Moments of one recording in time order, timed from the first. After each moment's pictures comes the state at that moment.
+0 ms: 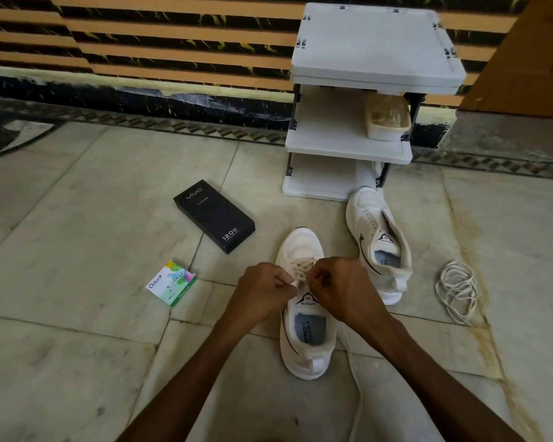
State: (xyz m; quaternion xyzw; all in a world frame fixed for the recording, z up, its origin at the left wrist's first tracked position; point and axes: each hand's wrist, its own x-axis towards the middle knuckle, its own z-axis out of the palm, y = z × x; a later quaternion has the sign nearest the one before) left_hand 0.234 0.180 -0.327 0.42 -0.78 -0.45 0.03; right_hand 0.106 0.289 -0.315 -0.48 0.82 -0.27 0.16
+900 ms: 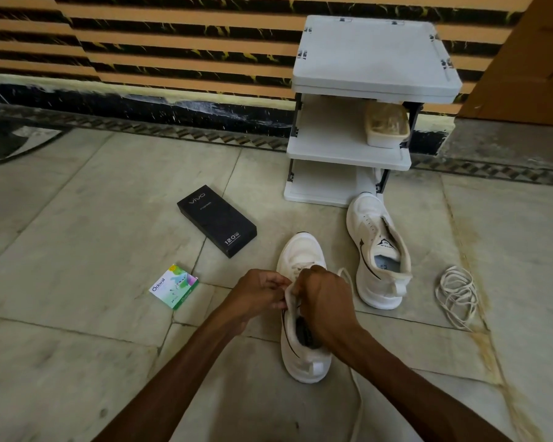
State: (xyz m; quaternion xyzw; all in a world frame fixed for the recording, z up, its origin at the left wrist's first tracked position) left_hand 0.242 0.169 -0.335 0.42 -0.63 -0.65 0.01; right_hand 0.139 0.276 -0.320 -0.49 0.85 -0.11 0.16
